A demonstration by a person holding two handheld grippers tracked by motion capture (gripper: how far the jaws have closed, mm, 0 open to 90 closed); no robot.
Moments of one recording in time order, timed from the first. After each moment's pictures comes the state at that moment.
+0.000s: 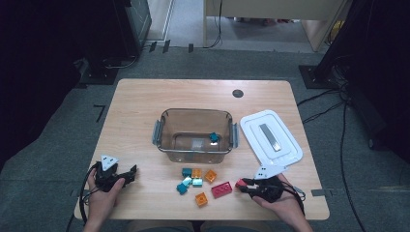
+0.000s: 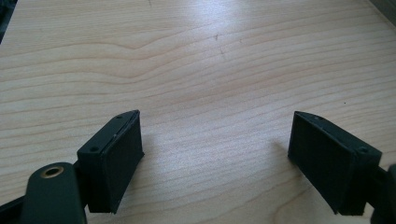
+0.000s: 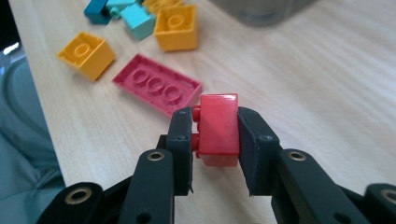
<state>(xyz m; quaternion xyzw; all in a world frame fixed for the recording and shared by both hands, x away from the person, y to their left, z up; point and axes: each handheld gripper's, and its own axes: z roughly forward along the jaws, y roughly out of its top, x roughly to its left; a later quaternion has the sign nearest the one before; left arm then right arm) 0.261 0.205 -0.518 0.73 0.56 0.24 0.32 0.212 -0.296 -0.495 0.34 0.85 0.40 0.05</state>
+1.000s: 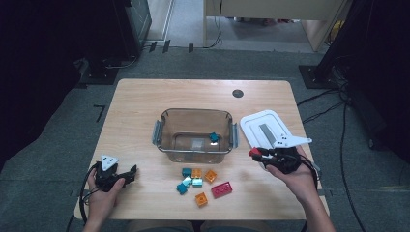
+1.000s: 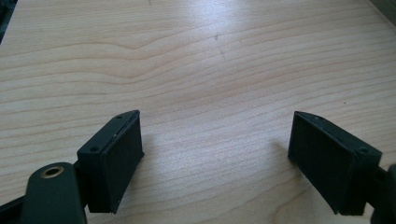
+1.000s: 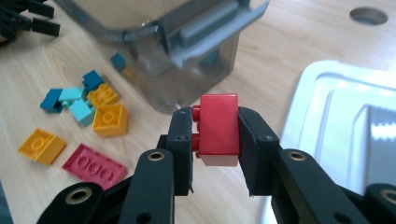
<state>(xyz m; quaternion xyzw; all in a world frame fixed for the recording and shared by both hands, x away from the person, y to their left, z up) 0.261 0.205 -0.518 0.73 0.56 0.24 0.32 0.260 -0.332 -0.424 0.39 0.81 0.43 0.12</state>
